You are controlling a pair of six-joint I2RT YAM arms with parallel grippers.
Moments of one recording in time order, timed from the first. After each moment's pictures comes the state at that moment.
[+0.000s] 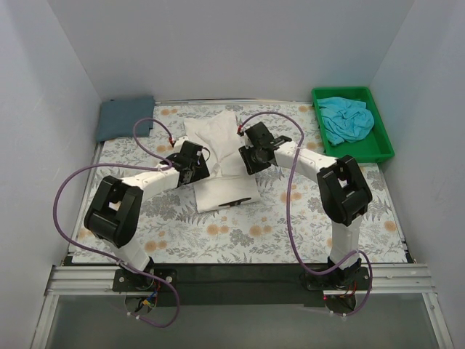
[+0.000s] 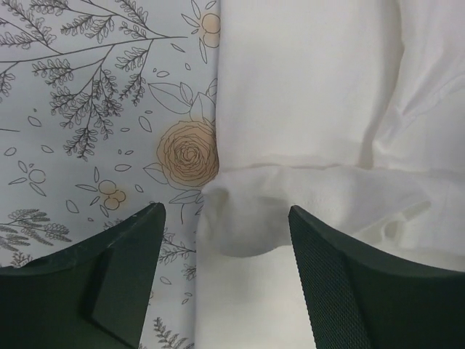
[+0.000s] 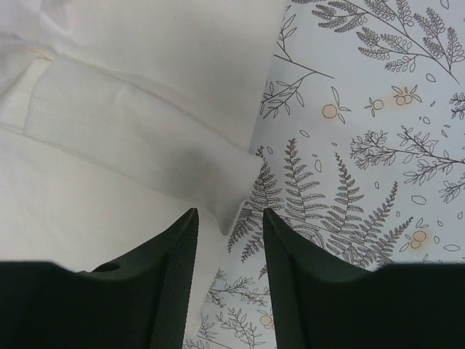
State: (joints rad) left arm -0.45 1.68 0.96 -0.20 -0.32 -0.66; right arm 0.63 1.94 1.42 -0.48 0.01 0.11
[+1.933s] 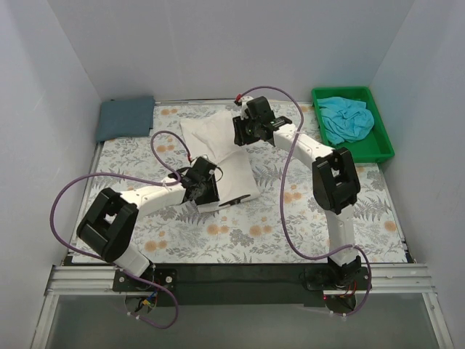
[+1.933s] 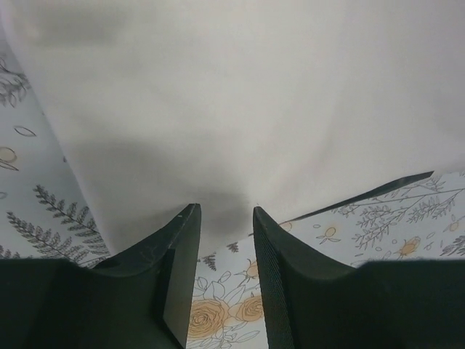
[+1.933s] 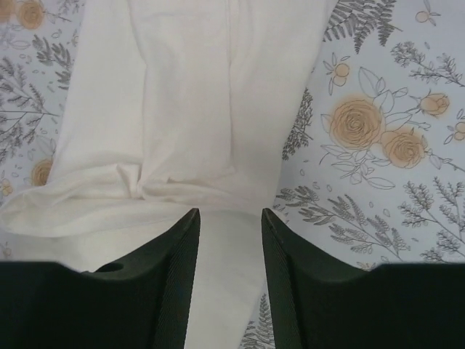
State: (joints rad) left arm -0.65 1.56 0.85 -0.32 -0.10 -0.77; right arm 0.56 2.15 1.83 -0.38 -0.14 0.13
